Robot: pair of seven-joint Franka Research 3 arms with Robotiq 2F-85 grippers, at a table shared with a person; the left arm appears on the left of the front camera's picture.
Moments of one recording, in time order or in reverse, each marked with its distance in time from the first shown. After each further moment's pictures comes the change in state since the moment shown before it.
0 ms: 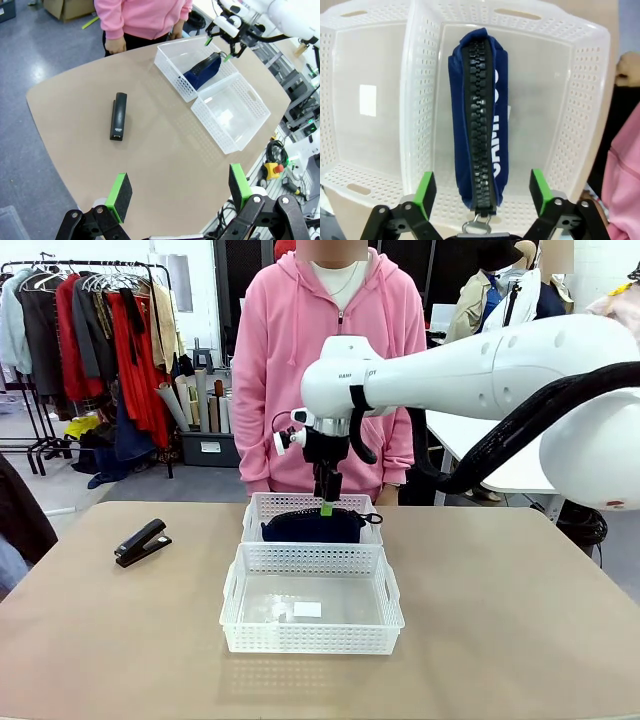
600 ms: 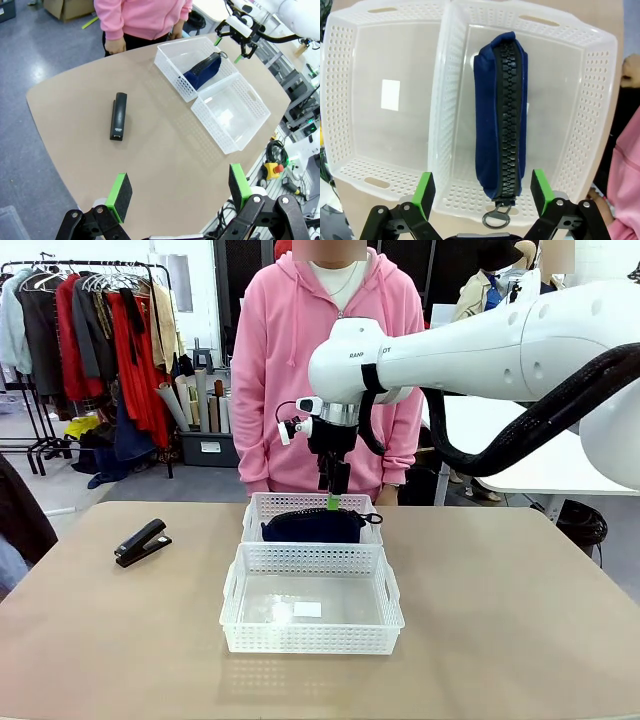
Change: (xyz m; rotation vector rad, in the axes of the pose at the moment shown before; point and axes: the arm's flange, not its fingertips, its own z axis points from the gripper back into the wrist) left arm 0.000 0.000 0.000 0.000 0.000 0.000; right arm -0.003 0.024 0.017 0.023 -0.013 0.010
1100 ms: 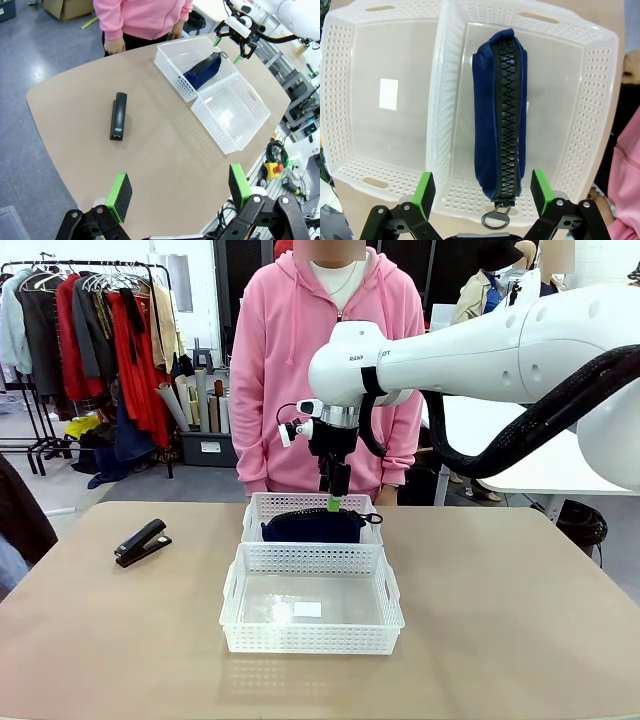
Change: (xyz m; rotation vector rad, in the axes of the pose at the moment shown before) left arm 0.000 0.000 0.000 0.000 0.000 0.000; right arm -0.002 -0.002 -0.003 0.001 0.002 -0.003
